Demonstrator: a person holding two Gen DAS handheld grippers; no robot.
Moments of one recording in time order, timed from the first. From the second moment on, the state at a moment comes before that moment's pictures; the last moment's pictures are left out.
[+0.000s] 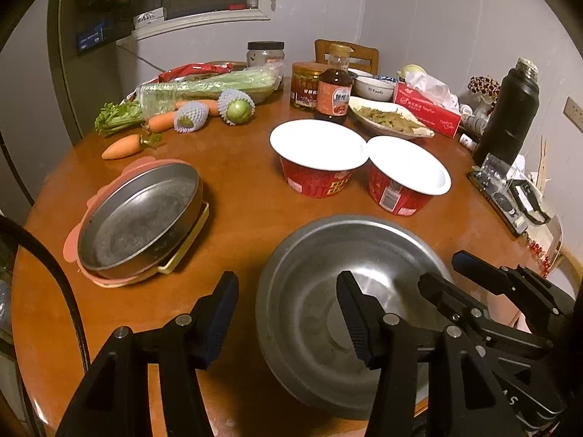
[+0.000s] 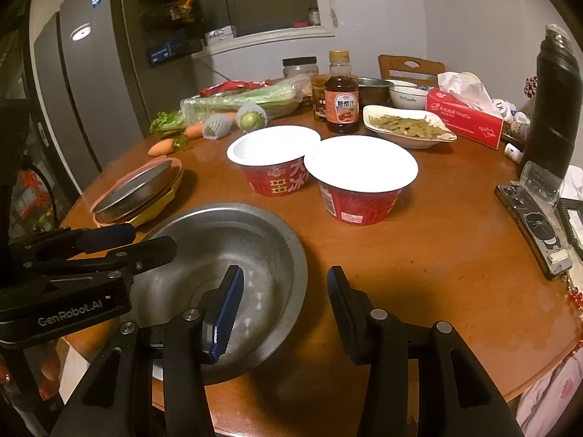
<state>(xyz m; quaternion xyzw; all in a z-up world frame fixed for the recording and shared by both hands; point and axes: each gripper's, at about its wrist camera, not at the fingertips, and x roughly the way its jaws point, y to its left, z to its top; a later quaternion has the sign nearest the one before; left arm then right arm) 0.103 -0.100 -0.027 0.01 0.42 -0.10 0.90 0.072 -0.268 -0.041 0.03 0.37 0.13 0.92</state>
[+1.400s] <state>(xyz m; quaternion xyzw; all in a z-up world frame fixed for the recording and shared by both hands) 0.248 -0.113 -0.020 -0.03 0.47 -0.09 0.88 0.265 -0.256 -0.012 -0.07 0.41 0.16 0.89</state>
